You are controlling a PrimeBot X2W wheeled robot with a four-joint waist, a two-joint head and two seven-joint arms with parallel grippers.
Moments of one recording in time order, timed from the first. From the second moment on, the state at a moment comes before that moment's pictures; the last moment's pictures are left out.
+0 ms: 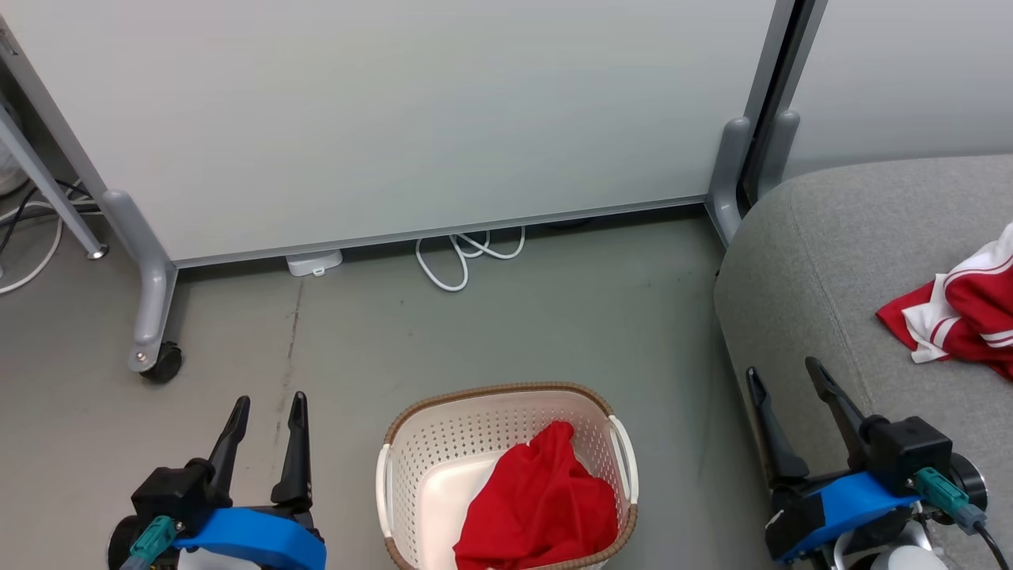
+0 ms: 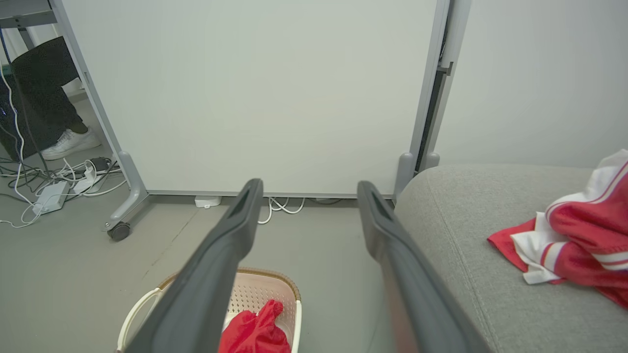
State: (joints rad) left arm -0.07 0.15 -0.11 0.36 -0.36 -0.13 -0.26; right arm -0.06 -0.08 0.01 0.16 0.10 0.13 -0.13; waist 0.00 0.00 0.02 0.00
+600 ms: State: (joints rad) left arm -0.21 0.17 -0.18 0.41 -0.36 -0.13 -0.26; right arm -0.19 -0.08 0.08 0.12 0.11 0.13 -0.15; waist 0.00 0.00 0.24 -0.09
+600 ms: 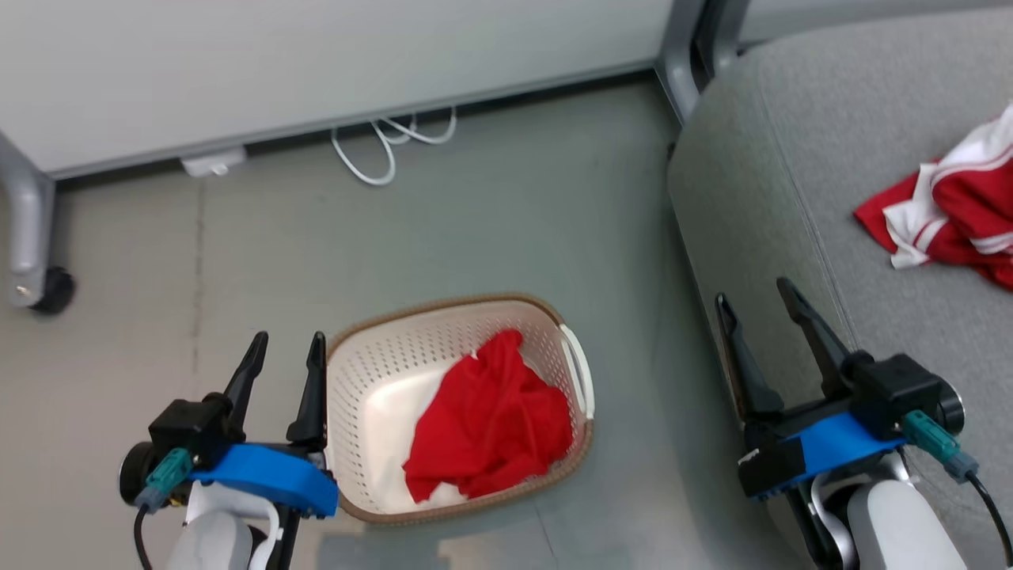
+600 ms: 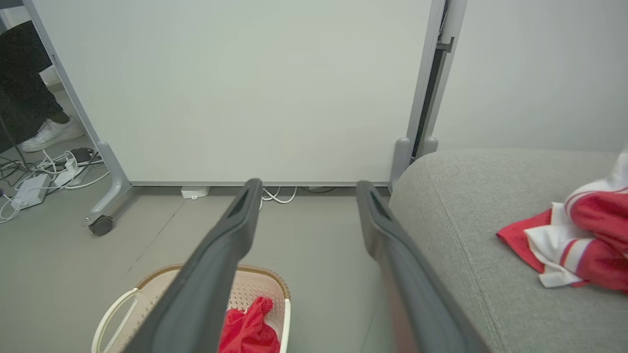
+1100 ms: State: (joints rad) left arm -0.50 0.27 -0.39 0.62 -0.41 -0.13 -0.26; right arm -0.39 -0.06 0.16 0.10 0.12 0.13 -0.22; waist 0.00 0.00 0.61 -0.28
